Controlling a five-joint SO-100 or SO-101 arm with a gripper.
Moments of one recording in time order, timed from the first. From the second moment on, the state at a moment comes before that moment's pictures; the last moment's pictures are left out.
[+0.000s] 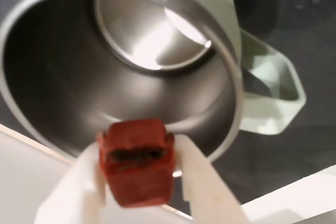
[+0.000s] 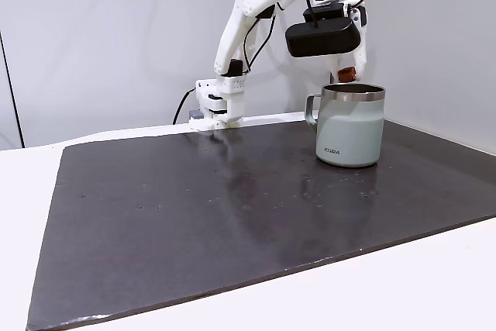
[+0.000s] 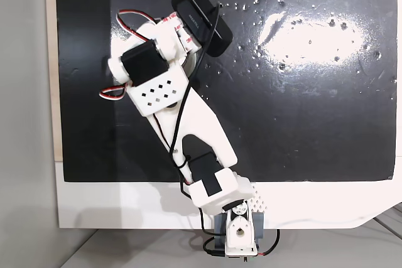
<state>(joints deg) -25.1 71.1 38.6 102.7 -14.2</state>
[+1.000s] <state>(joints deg) -24.3 73.8 40.8 102.7 -11.2</state>
